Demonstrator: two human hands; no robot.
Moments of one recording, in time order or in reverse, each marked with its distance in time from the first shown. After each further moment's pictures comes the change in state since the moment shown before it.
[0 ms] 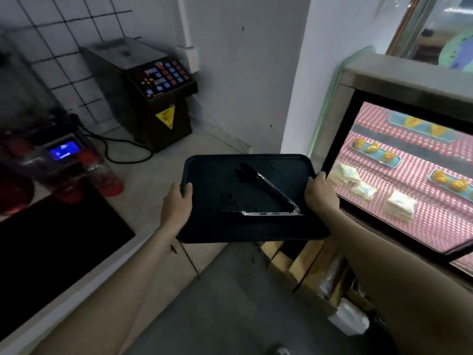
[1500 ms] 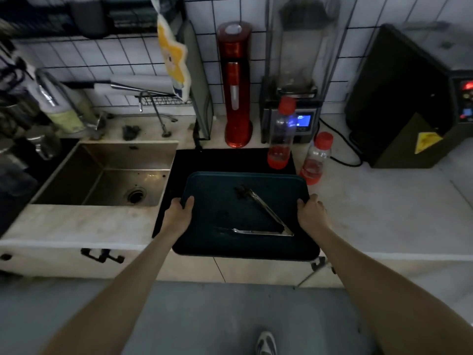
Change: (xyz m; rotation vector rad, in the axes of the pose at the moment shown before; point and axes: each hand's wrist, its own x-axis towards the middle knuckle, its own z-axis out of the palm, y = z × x) left_hand -0.064 -0.337 -0.331 -0.027 0.501 -0.754; right_hand -0.187 -0.377 0.344 -0.041 -0.632 -0.620
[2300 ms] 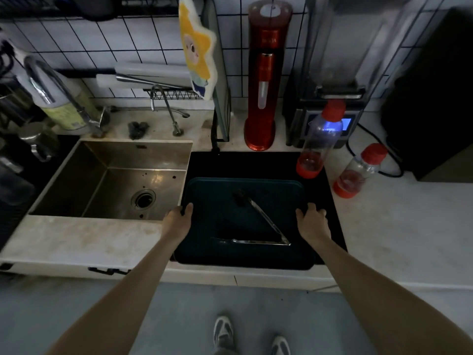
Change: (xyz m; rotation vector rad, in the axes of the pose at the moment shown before) left_hand 0.115 -0.055 -0.025 0.125 -0.019 0.022; right_hand 0.040 -0.069 0.084 -0.154 -0.122 0.083
